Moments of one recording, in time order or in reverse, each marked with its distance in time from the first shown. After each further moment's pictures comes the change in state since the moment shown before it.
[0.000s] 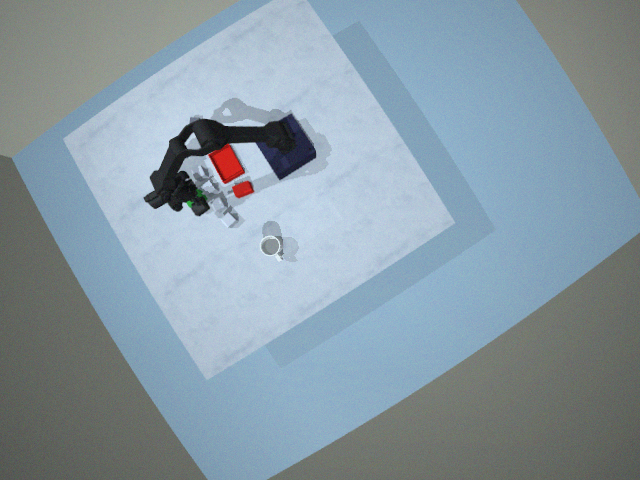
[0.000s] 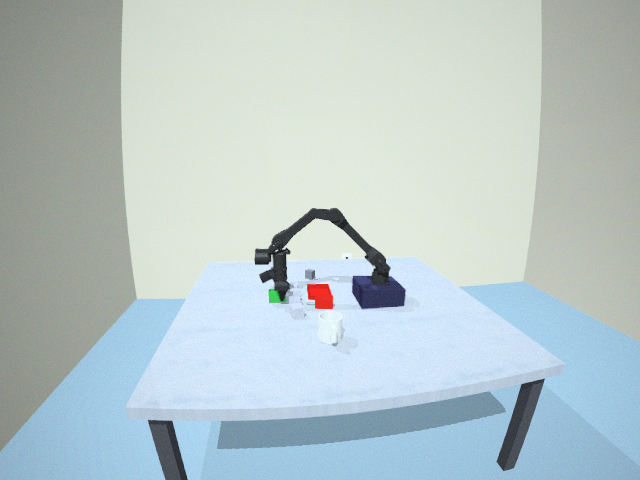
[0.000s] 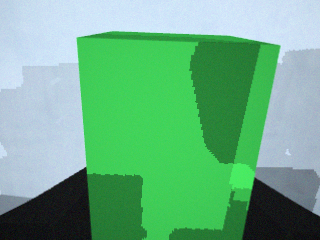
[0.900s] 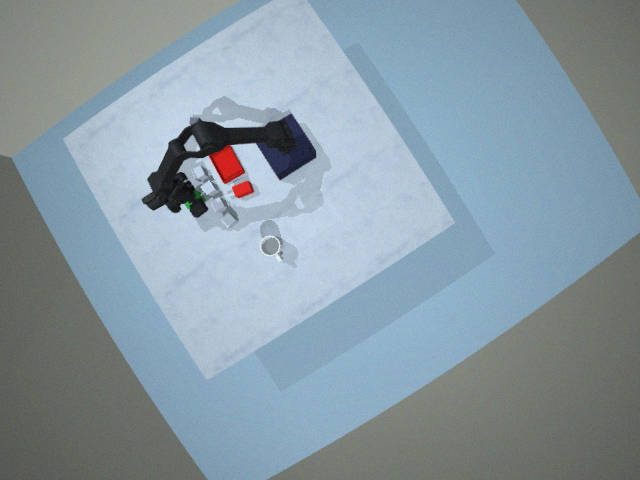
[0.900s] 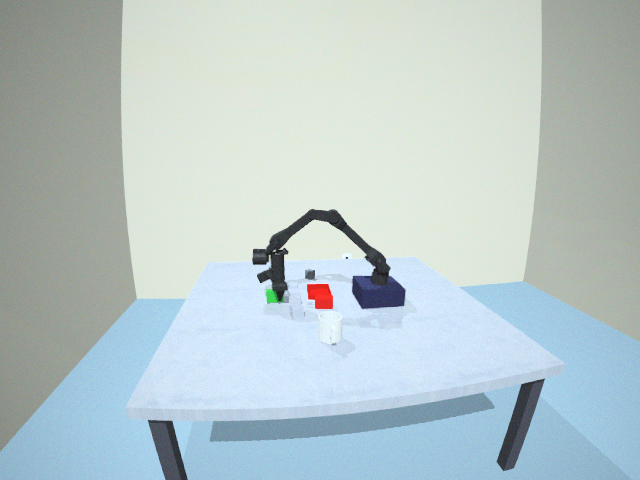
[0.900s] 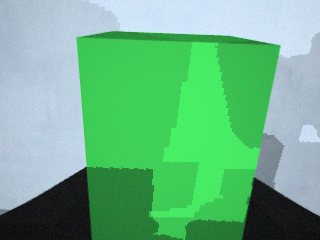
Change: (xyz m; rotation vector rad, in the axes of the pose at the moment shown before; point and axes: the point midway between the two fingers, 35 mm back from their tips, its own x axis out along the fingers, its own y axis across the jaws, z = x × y) arm -0.001 0.000 0.010 -0.003 -0.004 -0.001
